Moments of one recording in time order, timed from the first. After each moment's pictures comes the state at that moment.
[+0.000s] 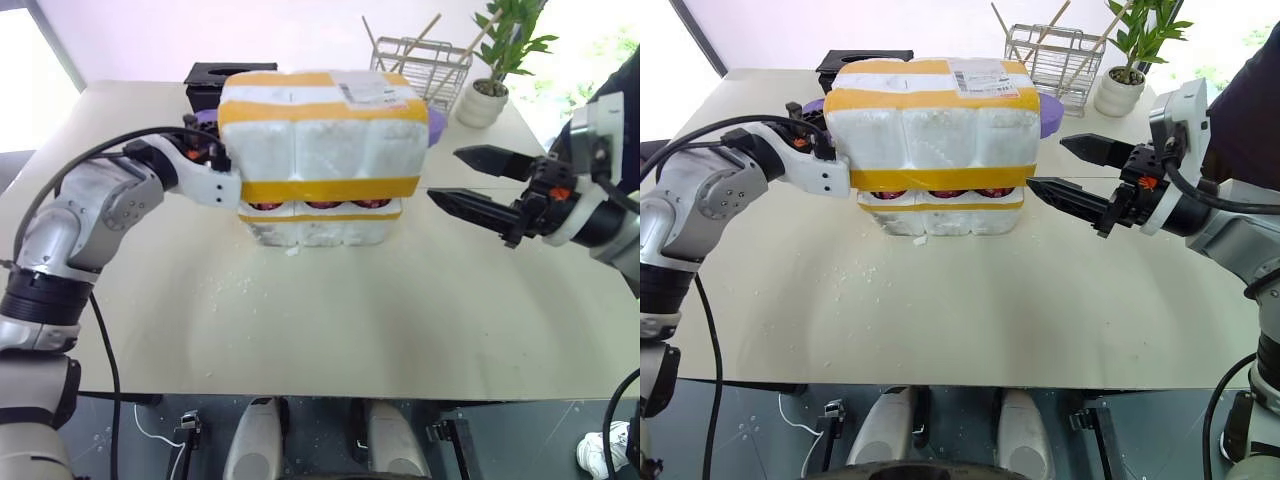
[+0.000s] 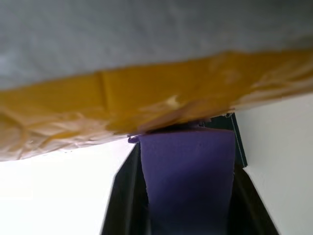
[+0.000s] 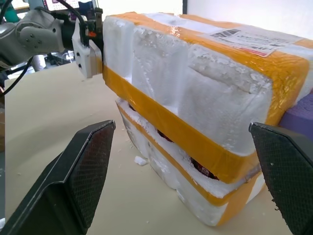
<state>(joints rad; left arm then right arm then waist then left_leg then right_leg) -0.74 0.91 -0.19 0.11 0.73 -0.33 -0.47 -0.45 -0.92 -0.38 -0.44 1.07 0.89 0.65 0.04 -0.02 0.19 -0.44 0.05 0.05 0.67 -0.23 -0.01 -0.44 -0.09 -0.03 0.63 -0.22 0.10</state>
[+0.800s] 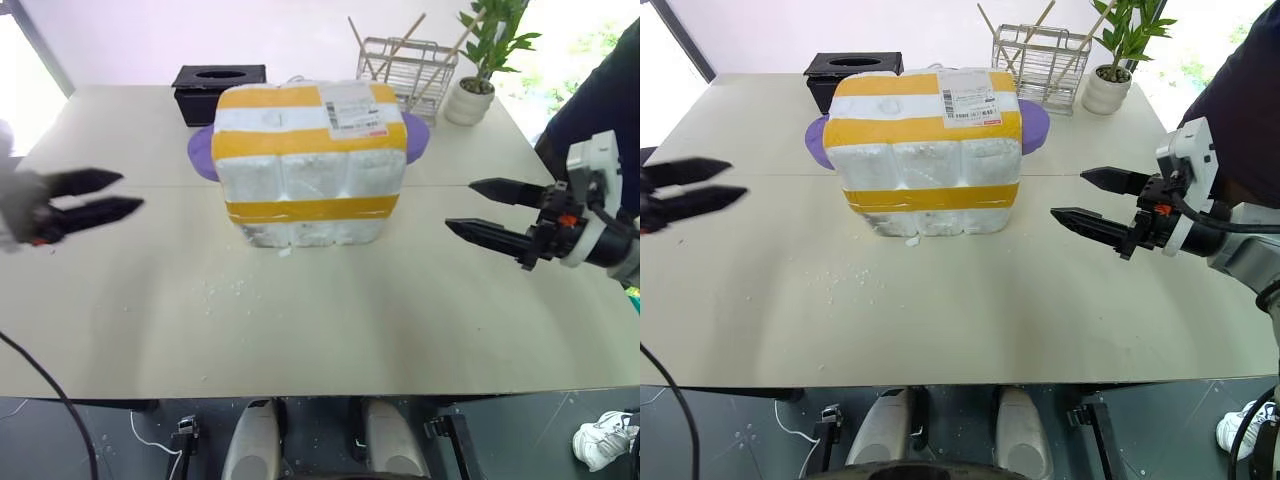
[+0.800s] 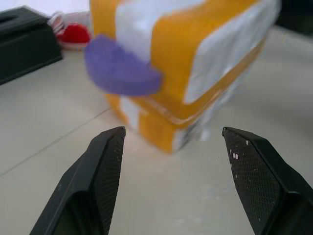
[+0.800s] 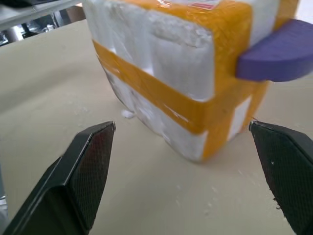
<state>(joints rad) -0.32 1.25 0.56 -0.02 -0.88 0.87 -1.17 -0.33 -1.00 -0.37 -0.34 0.91 0.81 0.84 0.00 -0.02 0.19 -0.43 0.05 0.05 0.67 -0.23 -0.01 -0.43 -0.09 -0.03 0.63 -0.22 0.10</state>
